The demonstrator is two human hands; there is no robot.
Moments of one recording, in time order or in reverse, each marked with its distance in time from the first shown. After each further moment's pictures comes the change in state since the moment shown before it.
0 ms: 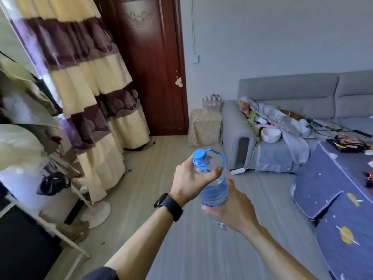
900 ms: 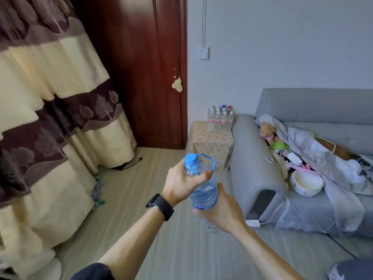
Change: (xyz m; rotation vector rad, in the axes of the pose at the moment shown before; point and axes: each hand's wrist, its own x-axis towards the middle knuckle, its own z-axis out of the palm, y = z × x) left_hand 0.673 -0.191 0.072 0.004 -0.036 -0.133; right_hand 0.708 -0.031 0.014 -0.073 -0.137 0.017
